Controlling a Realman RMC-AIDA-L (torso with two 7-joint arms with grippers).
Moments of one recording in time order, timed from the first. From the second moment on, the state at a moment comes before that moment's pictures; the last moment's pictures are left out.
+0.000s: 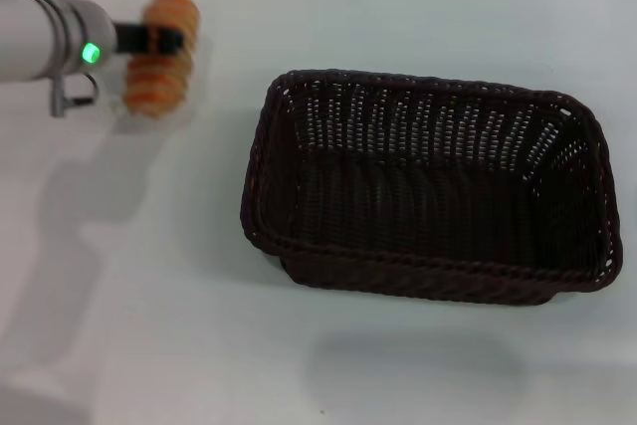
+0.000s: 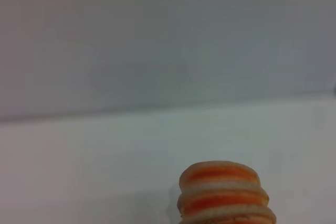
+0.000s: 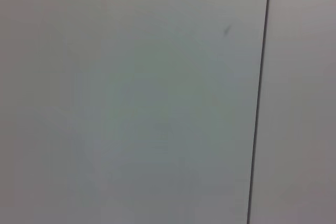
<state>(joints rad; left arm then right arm) -0.51 -2.06 -1.65 -1.14 2.80 -0.70 0.02 0.09 2.07 1.35 0.96 -2.53 -0.79 -0.40</state>
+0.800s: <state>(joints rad) -0.38 -2.06 -2.00 -1.60 2.19 -1.33 0.50 0.11 2.07 1.36 0.95 -2.53 -0.79 -0.40</state>
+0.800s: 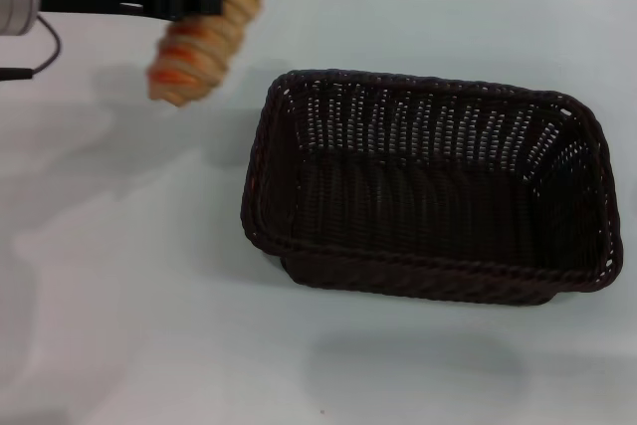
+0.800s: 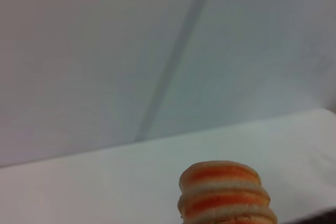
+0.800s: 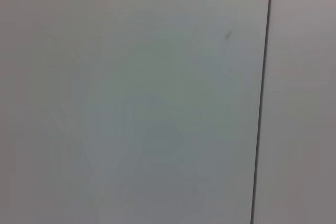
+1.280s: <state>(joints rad) -0.45 -2.06 -1.95 -1.55 1.93 -1.49 0.56 0.13 2.07 1.37 0.95 -2.53 -0.78 -0.40</state>
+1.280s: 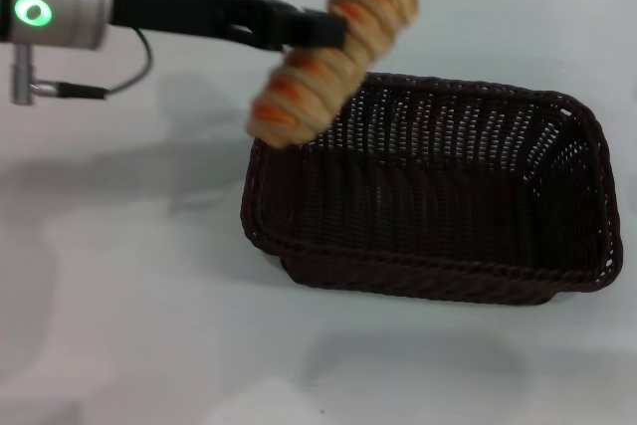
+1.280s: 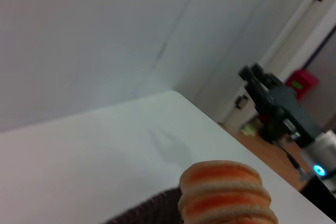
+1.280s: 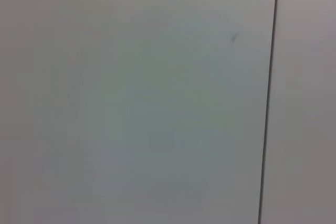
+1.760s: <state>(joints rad) -0.47 -2.07 -1.81 -1.40 1.93 -1.37 0.57 0.13 2.07 1.36 0.94 -2.53 -0.79 -0.40</state>
